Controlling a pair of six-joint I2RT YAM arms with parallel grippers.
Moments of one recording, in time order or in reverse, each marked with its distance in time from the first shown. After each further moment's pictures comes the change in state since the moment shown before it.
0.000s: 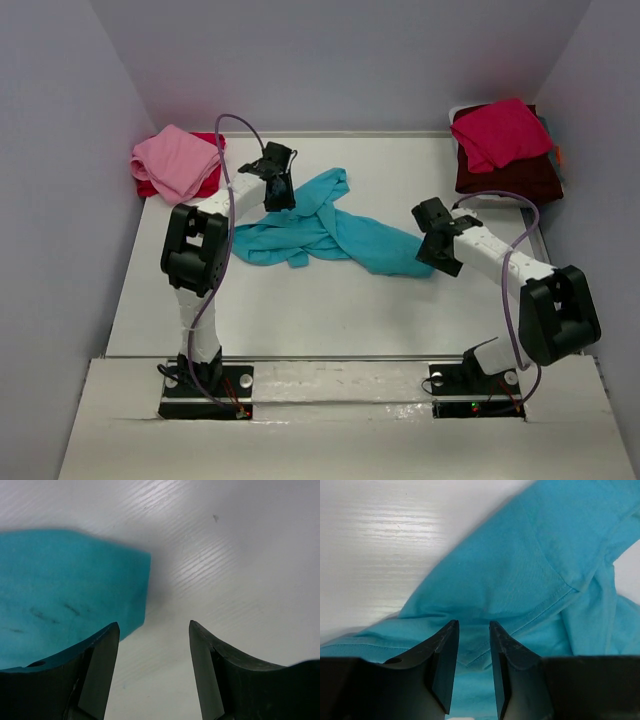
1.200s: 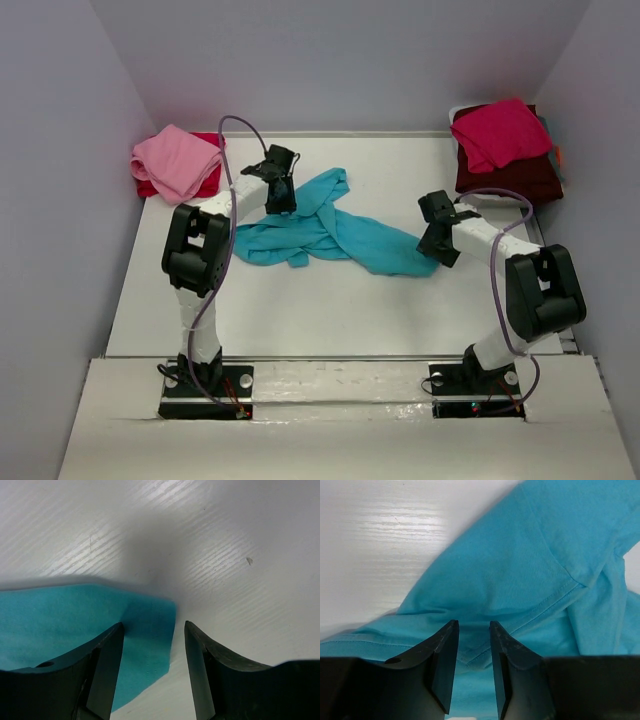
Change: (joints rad) left arm -0.011 0.000 -0.016 0.000 -0.024 0.008; right arm -0.119 0.146 0.024 0.188 -0.075 -0.050
